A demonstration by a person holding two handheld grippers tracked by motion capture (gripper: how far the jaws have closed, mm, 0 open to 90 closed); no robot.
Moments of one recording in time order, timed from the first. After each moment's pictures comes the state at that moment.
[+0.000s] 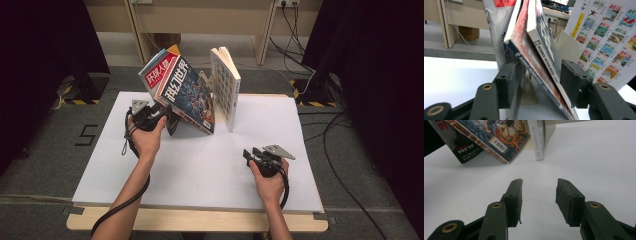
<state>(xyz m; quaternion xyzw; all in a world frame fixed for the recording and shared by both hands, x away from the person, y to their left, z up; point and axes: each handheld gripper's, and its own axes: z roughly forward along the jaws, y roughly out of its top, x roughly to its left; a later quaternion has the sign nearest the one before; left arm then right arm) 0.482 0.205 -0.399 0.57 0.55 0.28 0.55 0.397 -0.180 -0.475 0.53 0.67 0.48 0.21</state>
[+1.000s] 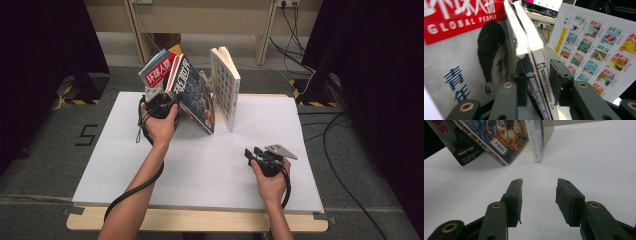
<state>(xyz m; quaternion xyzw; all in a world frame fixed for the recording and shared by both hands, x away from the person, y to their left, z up) 0.506 0.171 -0.376 0.56 0.53 0.28 0.57 0.397 -0.184 -0.472 0.53 0.67 0.48 0.21</state>
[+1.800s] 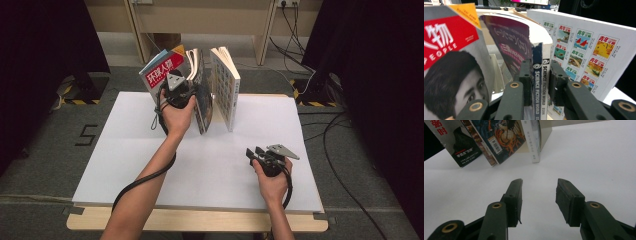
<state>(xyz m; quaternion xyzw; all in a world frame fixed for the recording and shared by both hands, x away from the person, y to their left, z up) 0.523 0.117 -0.340 0.63 0.46 0.32 0.54 0.396 -0.188 -0.471 0.53 0.66 0.49 0.21</state>
